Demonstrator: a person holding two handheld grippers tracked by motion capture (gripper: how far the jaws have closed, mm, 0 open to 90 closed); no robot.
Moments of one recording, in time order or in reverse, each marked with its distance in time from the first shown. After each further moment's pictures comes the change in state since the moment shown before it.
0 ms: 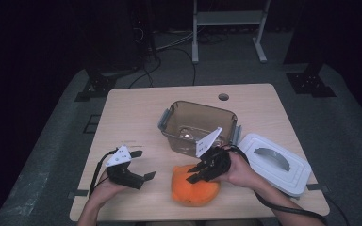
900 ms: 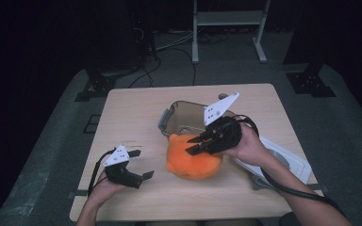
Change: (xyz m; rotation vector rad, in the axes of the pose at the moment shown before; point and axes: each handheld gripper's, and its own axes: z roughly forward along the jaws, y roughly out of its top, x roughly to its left) left arm 0.003 -0.002 -0.003 -0.003 0.011 -0.013; right arm 0.018 0.069 -0.089 -0.141 -0.105 -0.061
